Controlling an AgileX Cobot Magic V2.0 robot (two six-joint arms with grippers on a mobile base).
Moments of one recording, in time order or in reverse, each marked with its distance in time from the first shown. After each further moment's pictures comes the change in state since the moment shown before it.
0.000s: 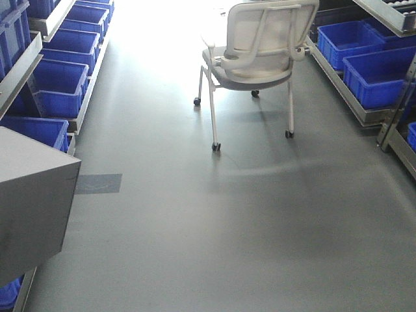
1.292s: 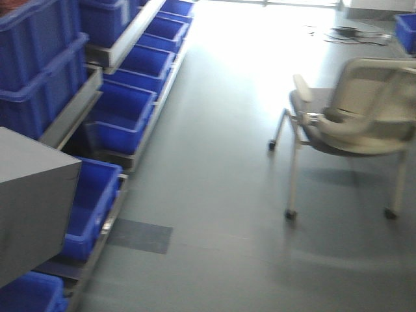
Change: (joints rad) left arm 0.000 0.000 0.000 0.000 0.000 0.001; right arm 0.000 0.000 0.000 0.000 0.000 0.000
